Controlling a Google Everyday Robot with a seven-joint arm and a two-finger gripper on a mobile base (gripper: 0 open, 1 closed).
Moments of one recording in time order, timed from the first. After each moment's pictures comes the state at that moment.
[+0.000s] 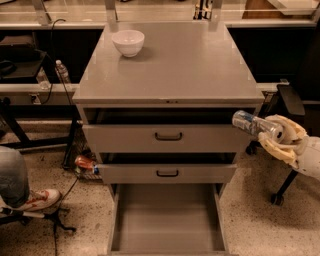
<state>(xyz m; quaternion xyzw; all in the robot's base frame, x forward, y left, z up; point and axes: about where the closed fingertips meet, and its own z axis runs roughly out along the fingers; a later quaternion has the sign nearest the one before) 0.498 -0.288 0.830 -0.41 0.42 0.26 0.77</state>
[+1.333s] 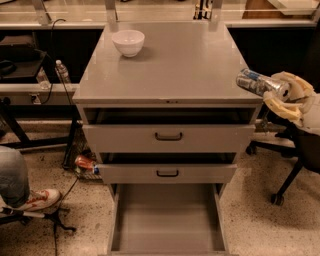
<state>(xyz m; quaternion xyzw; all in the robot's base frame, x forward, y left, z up) 0.556 -0.292 0.914 -0.45 0.35 0.23 0.79</state>
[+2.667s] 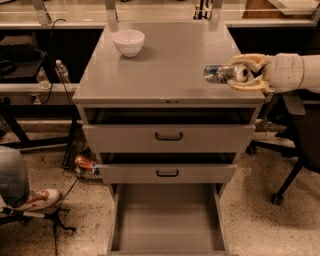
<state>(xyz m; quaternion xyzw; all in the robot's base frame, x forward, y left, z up) 0.622 -0.213 0.914 -0.66 0.36 0.21 0.63</state>
